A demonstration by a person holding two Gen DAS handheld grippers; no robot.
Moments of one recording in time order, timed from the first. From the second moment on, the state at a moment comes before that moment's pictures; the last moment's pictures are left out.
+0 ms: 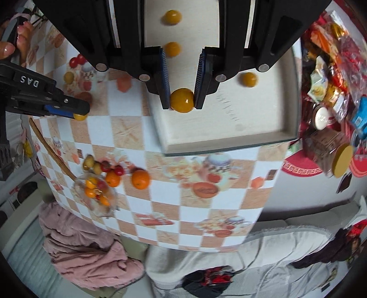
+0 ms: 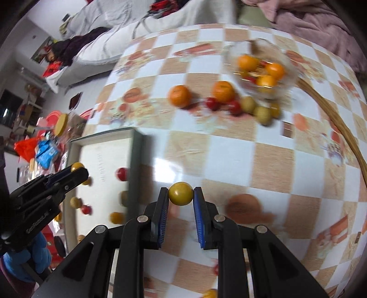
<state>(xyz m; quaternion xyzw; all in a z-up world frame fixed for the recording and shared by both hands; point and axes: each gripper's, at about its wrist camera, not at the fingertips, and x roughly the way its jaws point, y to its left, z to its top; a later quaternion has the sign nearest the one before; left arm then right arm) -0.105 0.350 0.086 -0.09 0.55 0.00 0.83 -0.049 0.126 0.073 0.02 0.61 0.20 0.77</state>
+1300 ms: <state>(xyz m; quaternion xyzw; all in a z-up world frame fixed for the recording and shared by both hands) -0.090 0.426 0.022 -0.05 0.59 0.06 0.80 -0.113 0.295 0.025 -0.13 0.59 0.31 0.73</state>
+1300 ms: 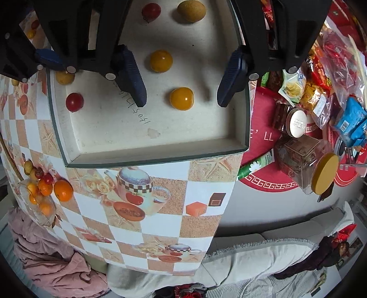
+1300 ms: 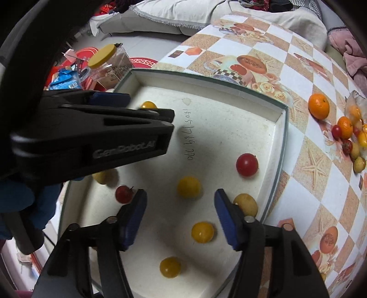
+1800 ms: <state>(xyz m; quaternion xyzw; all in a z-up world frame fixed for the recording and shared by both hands) -0.113 0.385 0.066 -0.03 0.58 0.02 0.82 -0.120 0.197 0.075 -0.04 0.62 0.24 0.75</state>
